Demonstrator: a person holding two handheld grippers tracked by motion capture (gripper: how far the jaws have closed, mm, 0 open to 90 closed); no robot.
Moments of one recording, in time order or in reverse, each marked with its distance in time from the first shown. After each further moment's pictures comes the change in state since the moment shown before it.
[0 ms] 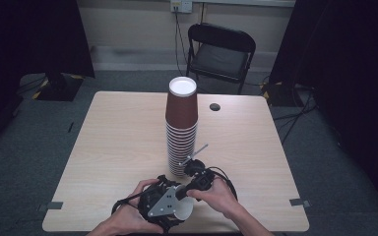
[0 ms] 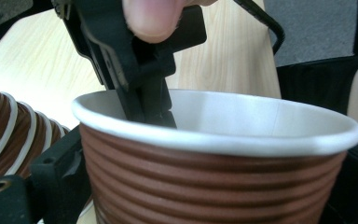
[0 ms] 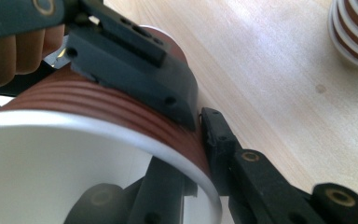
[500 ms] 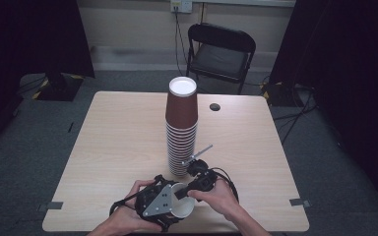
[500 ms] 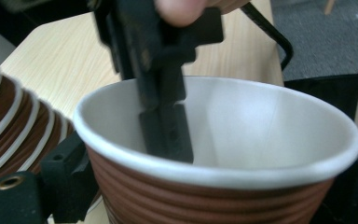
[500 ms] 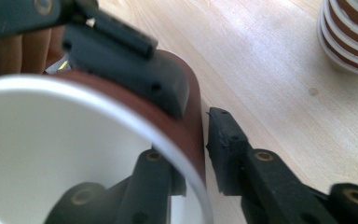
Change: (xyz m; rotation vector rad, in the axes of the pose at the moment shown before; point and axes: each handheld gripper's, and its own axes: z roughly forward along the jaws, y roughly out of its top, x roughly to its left) left arm 0.002 -0.007 -0.007 -0.066 0.033 -0.055; right arm 0.001 -0.006 -0.006 -0.075 -0.011 0.008
